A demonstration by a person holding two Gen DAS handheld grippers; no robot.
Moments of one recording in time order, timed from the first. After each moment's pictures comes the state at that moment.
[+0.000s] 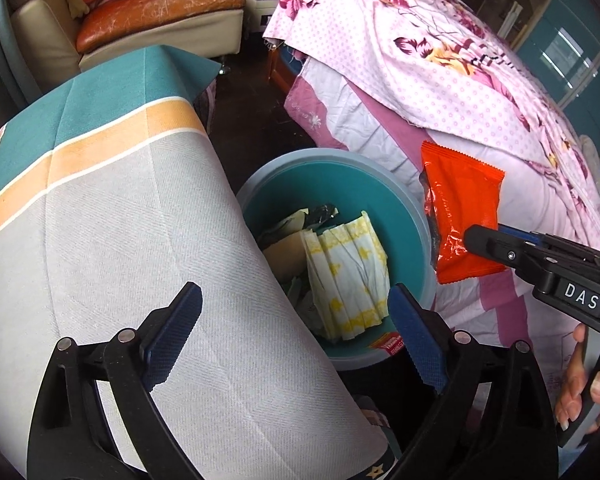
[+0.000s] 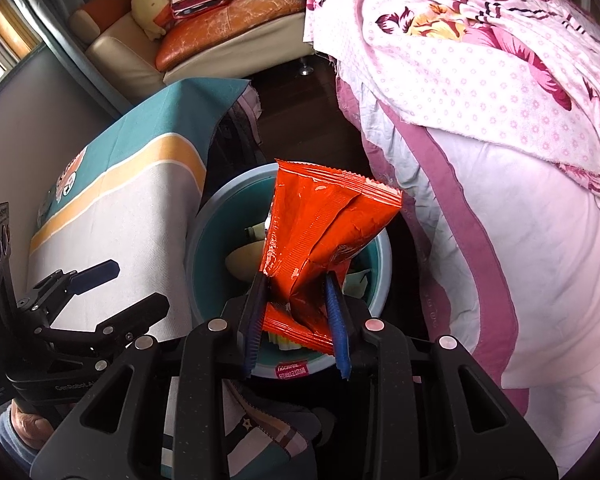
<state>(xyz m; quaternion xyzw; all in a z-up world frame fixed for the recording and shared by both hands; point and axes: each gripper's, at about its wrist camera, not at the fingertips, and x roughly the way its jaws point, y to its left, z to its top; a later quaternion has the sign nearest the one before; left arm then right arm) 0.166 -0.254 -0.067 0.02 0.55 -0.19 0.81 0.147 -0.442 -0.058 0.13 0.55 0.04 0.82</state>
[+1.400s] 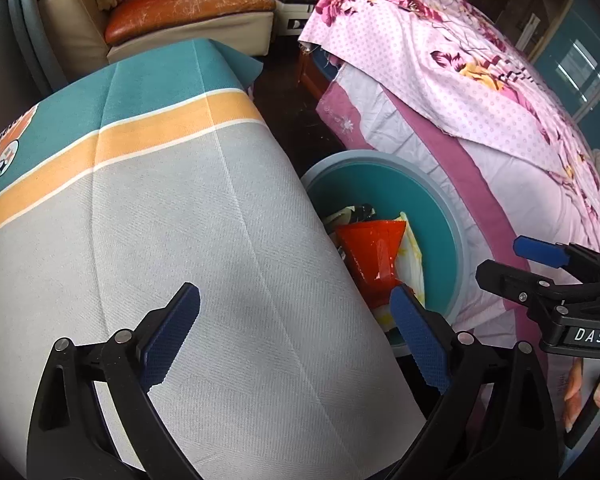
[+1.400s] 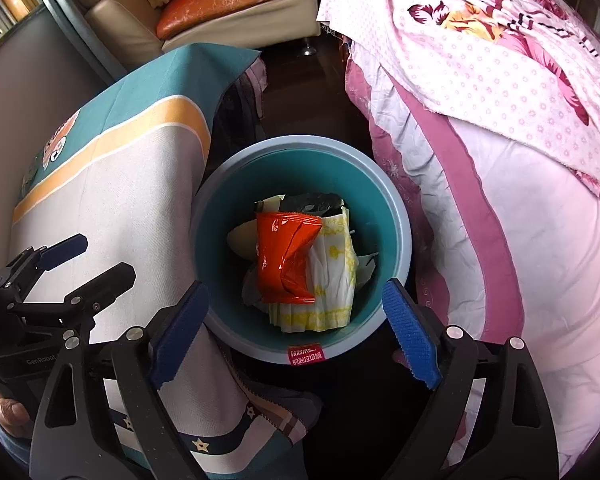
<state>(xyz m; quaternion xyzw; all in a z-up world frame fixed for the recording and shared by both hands) 0.164 -0.208 -0.066 0.01 0.55 -0.16 0.82 0.144 -0.405 -0.062 0.08 0.58 0.03 0.81</state>
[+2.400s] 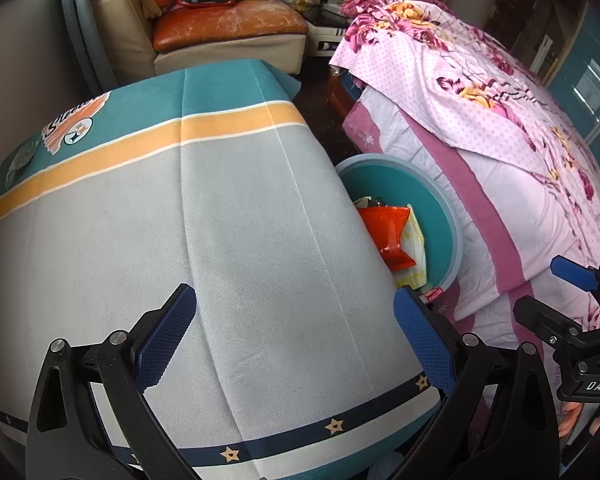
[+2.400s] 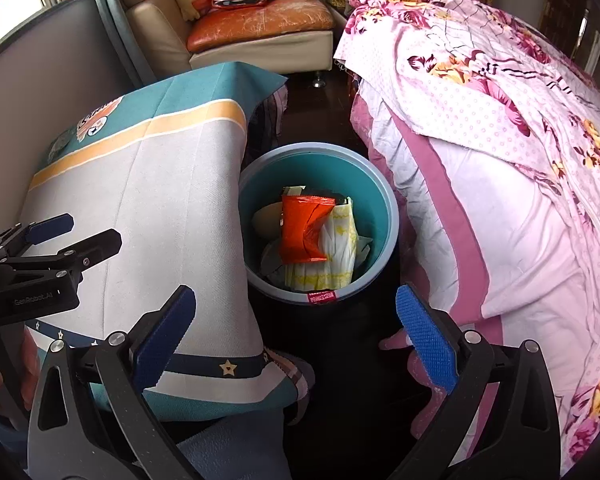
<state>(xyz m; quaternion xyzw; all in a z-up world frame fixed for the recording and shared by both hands) 0.089 -0.165 -0.018 0.00 0.52 -0.11 0.85 0.051 -0.371 -0.003 0.03 0.53 0.03 0.85</state>
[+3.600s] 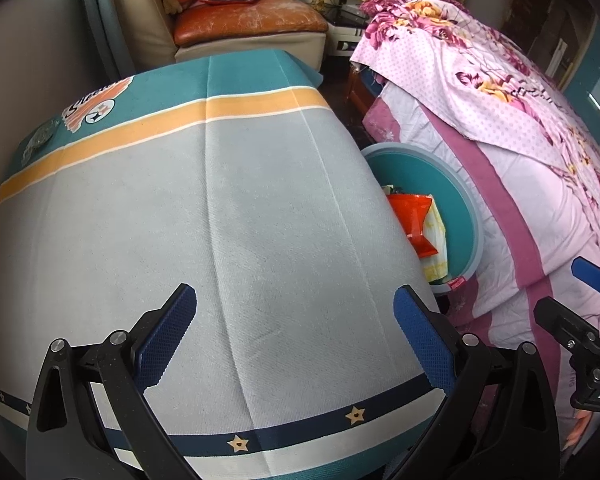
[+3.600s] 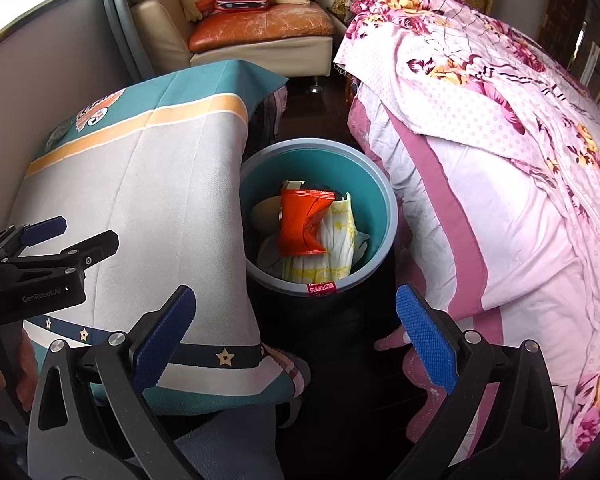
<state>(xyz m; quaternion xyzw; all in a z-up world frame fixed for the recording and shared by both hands) 0.071 -0.154 -0.036 0.00 0.51 -0.07 0.86 0.035 -0.361 -0.015 0.01 0.51 0.02 0.86</state>
